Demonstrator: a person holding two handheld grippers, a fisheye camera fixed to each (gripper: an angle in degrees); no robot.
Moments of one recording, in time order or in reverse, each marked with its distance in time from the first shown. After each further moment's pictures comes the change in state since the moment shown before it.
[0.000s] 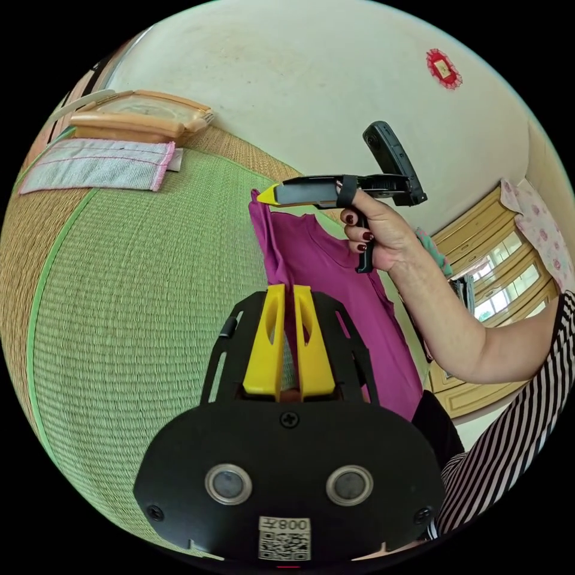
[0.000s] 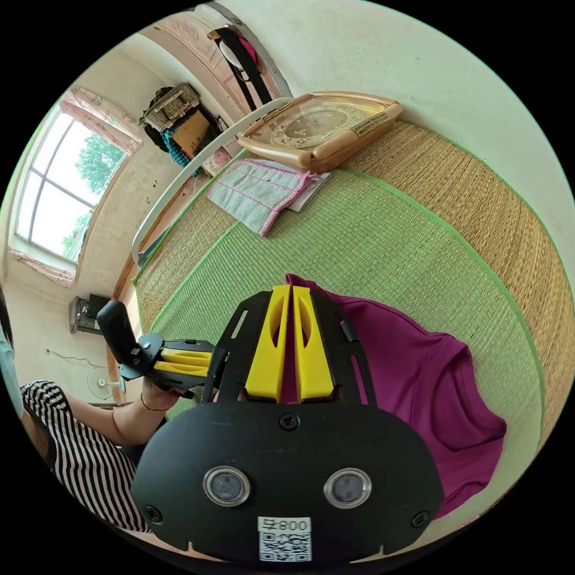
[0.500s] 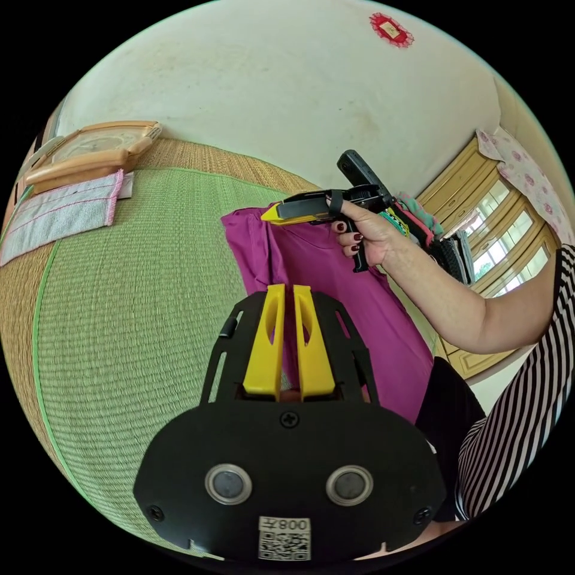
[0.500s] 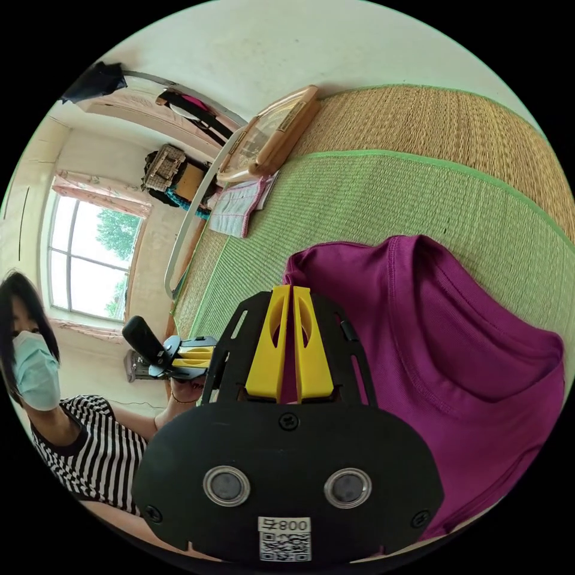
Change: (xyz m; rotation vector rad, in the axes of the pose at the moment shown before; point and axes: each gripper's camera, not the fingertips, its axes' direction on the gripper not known) left arm 0.026 0.015 0.032 -0.068 0.004 0.189; right arm 0.096 0.051 -0.080 0.082 -0.251 0.261
